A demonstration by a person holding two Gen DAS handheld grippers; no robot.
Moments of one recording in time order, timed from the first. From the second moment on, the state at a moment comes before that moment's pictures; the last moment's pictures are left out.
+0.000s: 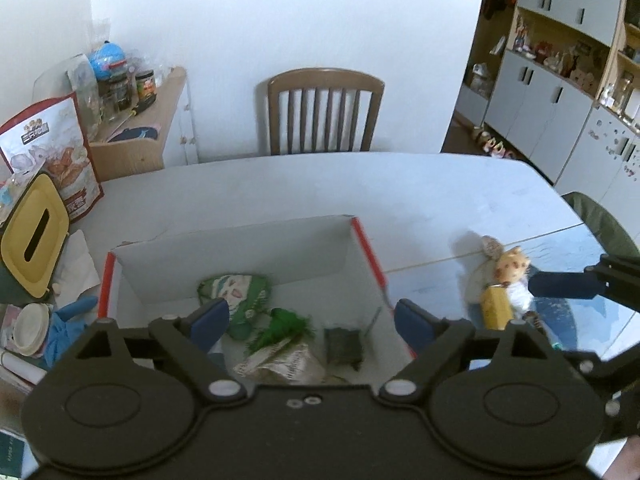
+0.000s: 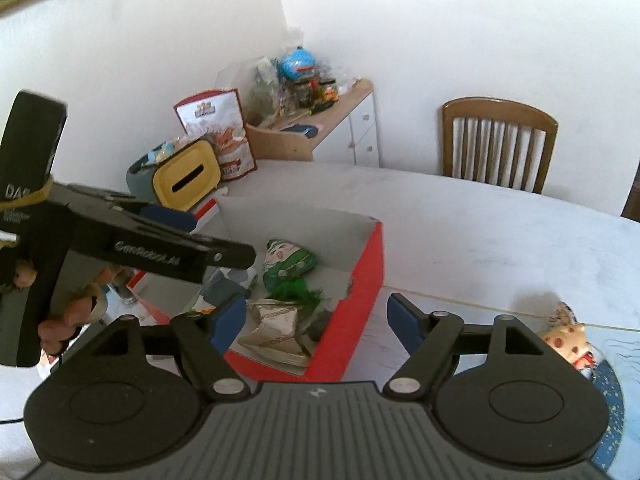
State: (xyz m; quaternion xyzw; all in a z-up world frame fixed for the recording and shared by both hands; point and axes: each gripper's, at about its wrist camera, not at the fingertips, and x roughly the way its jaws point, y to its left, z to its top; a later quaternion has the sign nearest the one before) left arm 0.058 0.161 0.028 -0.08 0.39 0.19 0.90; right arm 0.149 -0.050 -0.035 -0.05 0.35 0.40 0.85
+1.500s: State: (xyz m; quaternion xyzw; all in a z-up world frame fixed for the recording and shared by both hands) left arm 0.129 0.015 -0.015 -0.07 0.37 0.11 0.92; right arm 0.157 -0.239 -0.087 -0.04 0.35 0.29 0.89
